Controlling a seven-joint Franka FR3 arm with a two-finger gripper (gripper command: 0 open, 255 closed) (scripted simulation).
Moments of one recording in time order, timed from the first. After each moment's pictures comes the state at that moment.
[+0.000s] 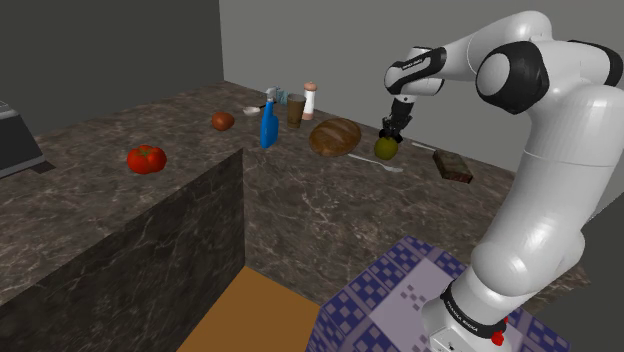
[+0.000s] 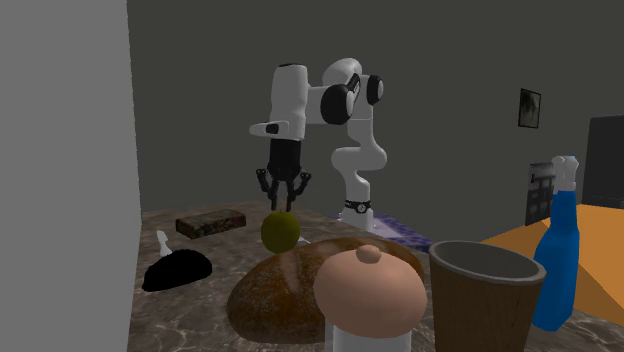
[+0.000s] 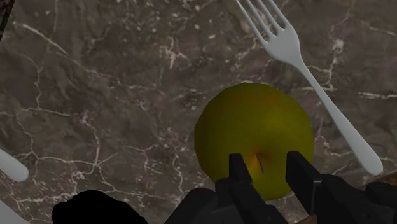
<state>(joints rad) -0.25 0.30 -0.37 -1.80 0.06 2.16 -0.39</state>
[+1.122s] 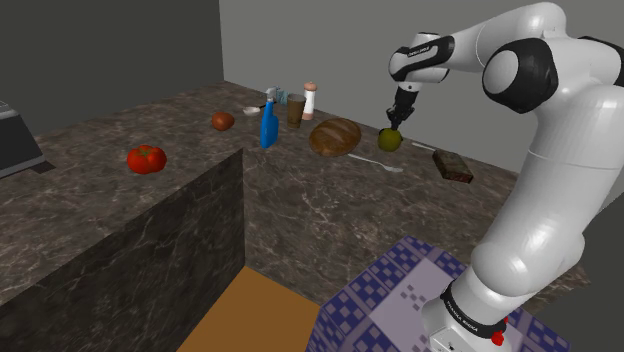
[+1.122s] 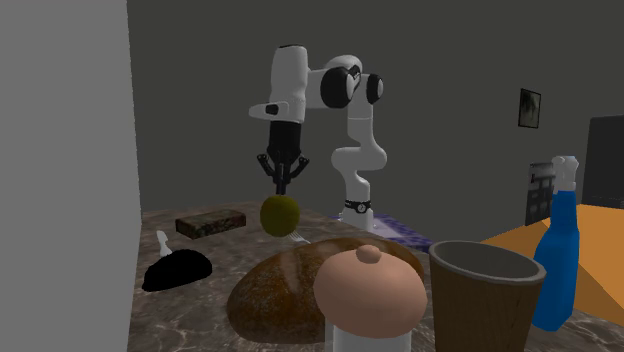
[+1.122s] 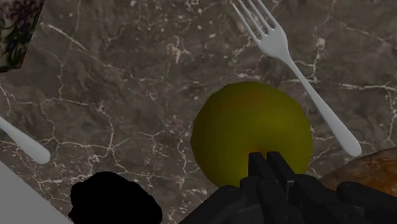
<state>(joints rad) -0.25 0.27 -0.37 -1.74 0.05 2.06 -0.38</state>
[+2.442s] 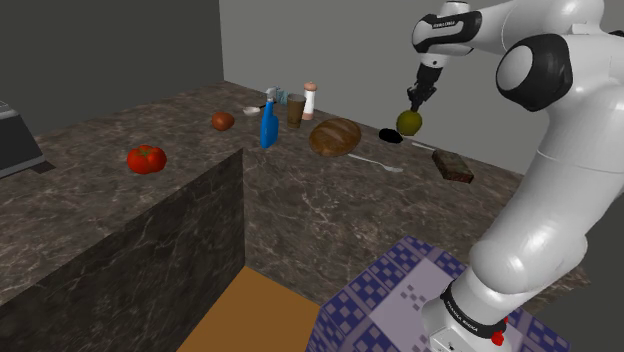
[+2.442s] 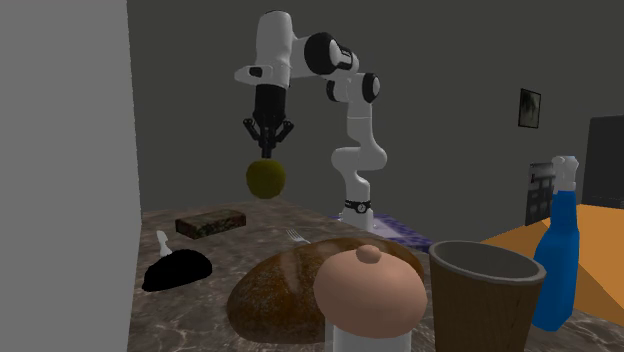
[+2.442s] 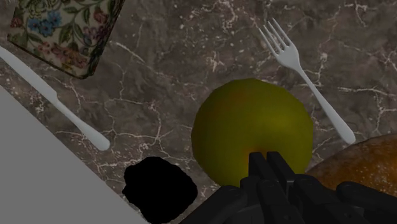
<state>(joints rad) -0.29 0.21 -0.41 -1.59 0.04 1.86 -0.46</state>
